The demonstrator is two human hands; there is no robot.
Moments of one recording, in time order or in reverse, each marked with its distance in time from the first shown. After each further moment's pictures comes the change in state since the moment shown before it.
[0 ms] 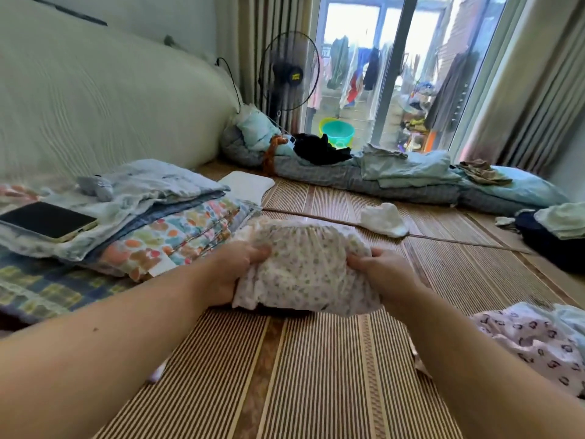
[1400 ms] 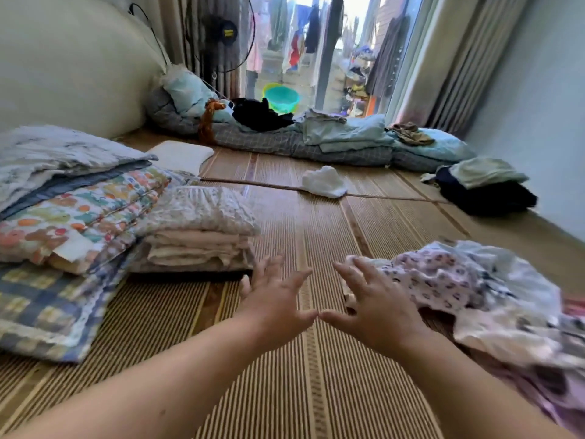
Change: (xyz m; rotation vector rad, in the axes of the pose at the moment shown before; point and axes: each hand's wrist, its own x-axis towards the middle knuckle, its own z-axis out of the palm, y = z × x) left_hand -0.018 -0.101 0.127 1.305 -0.057 0.445; right_hand -0.076 0.084 -0.071 -1.223 0.037 -0.192
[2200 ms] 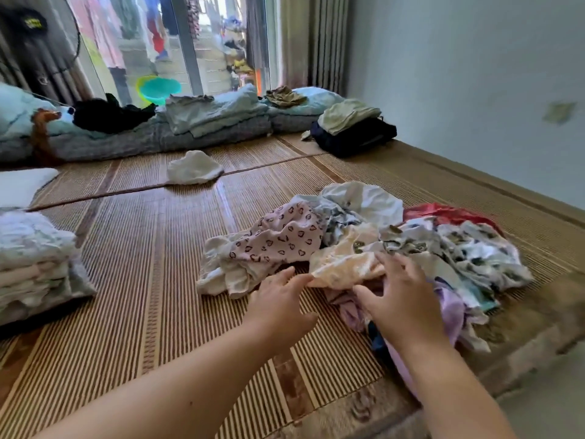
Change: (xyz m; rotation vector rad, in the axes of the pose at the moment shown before) left_hand 0.030 0.223 0.172 0.044 -0.201 0.279; right_hand -0.156 0.238 0.015 0.252 0.423 0.683
